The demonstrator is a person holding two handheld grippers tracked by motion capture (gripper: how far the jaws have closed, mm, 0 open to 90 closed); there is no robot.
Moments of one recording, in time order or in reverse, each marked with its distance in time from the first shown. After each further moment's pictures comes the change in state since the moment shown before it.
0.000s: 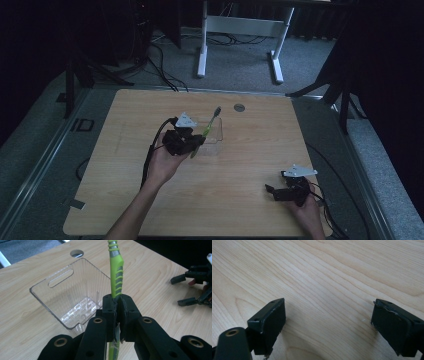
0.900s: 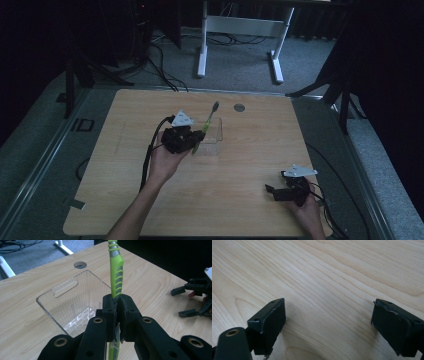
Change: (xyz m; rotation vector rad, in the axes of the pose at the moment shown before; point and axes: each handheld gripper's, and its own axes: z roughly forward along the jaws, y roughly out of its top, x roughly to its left) left arm 0.005 -0.001 -0.001 -0.087 0.006 -0.013; right arm 0.000 0.000 0.000 0.000 0.000 0.000
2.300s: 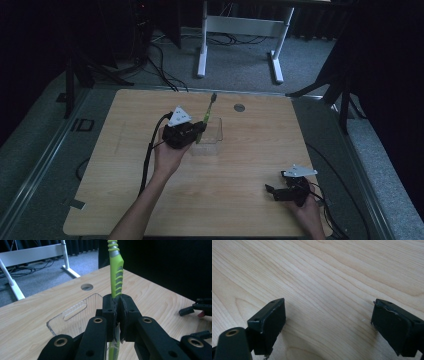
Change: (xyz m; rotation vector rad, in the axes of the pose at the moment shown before) left arm 0.011 0.000 0.010 -0.178 0.030 0.021; right arm 0.000 0.000 0.000 0.000 0.000 0.000
